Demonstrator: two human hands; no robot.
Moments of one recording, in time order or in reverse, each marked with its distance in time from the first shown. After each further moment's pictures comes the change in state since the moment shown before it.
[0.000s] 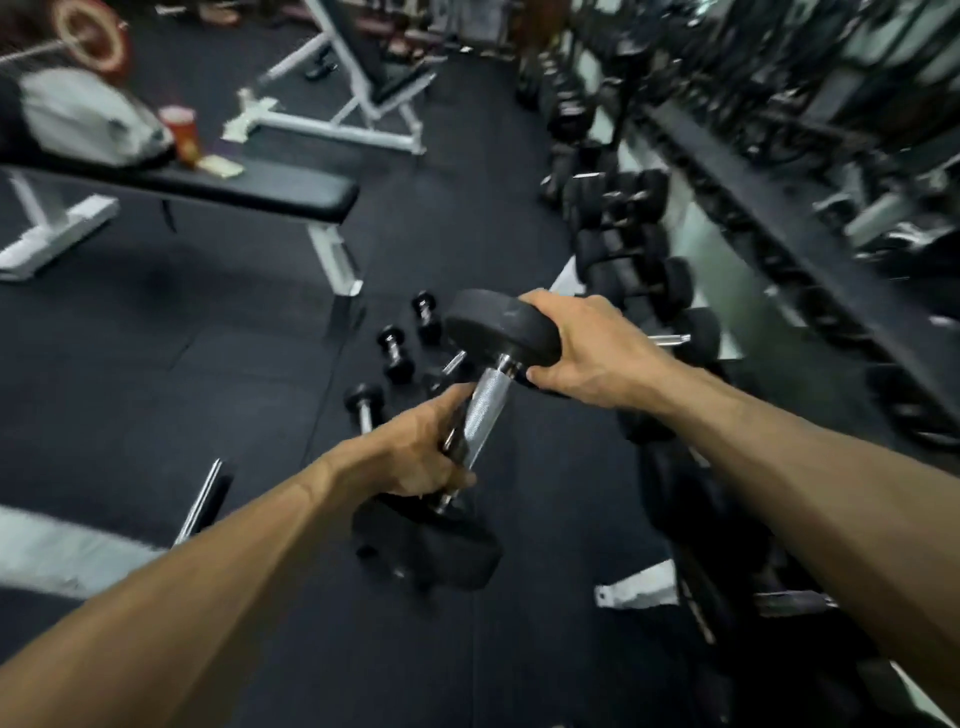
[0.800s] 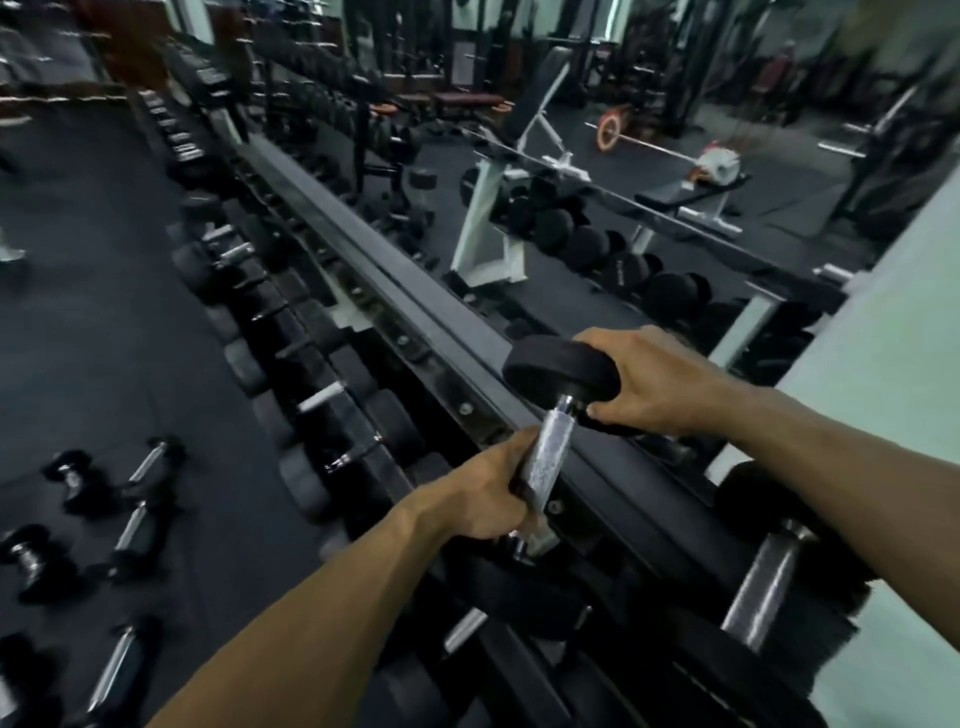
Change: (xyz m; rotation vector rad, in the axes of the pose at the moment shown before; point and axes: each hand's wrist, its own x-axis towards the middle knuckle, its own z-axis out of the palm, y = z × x) left_hand 0.249 0.419 0.353 0.120 -0.645 0.292; right_hand -0.314 0.397 -0.299 -0.074 0.164 0.613
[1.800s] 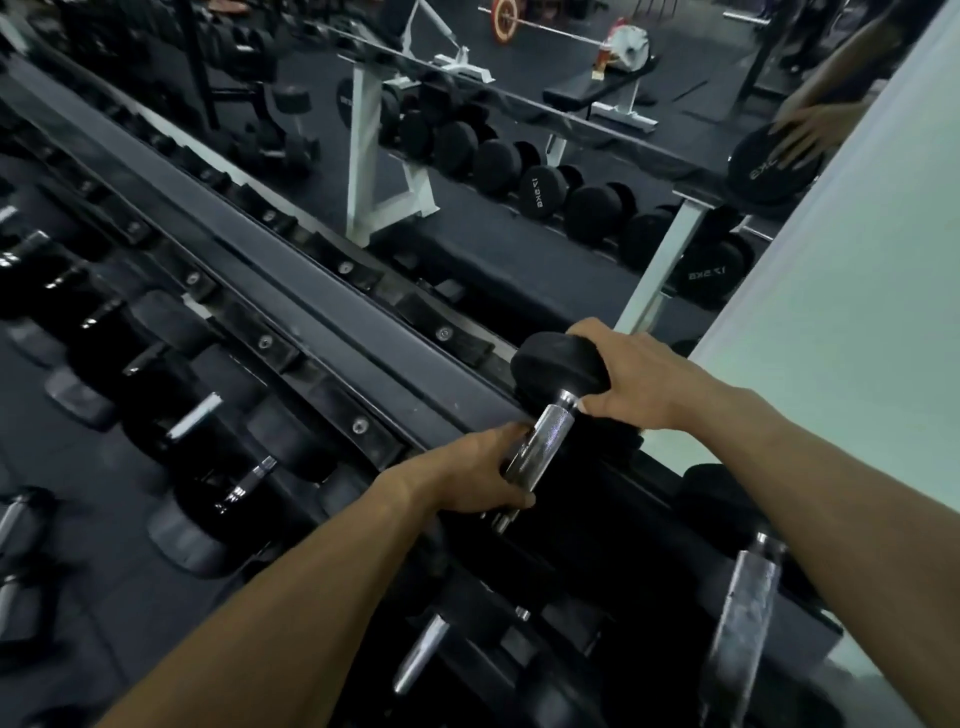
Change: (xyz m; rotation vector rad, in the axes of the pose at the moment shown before) left_hand 0.175 -0.002 0.011 0.373 -0.272 0.064; right_hand 0.049 0.160 0.043 0.046 -0.087 0.365
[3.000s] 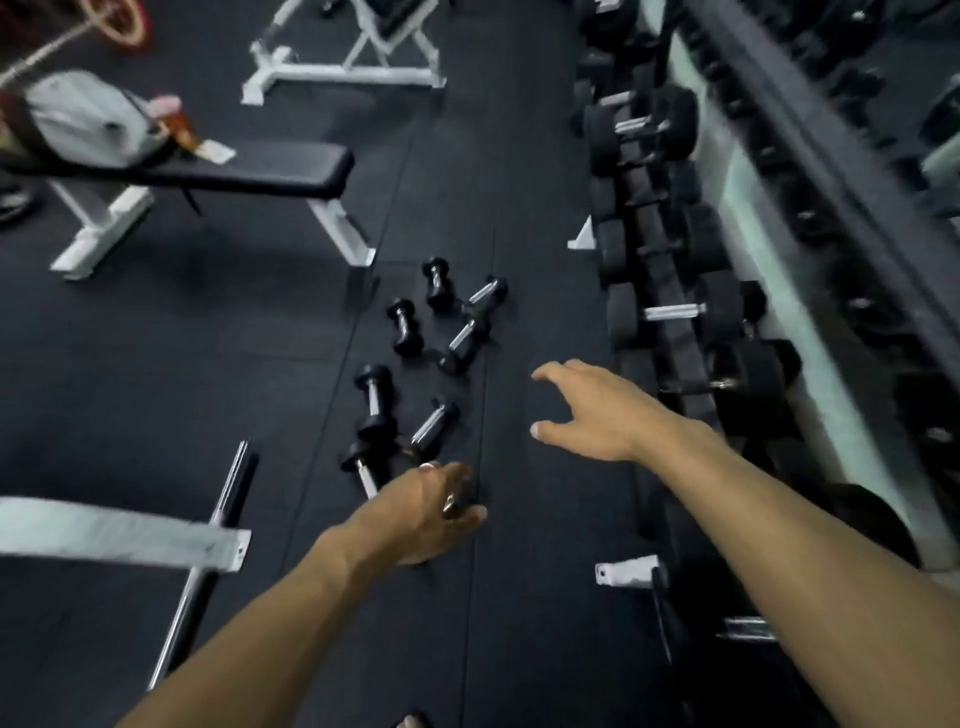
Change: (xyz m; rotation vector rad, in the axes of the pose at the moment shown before) left_hand -0.540 -0.223 0.166 -0.339 0.615 -0.877; right_hand -0.120 -0.516 0.255 -0.260 -0.466 -0.840
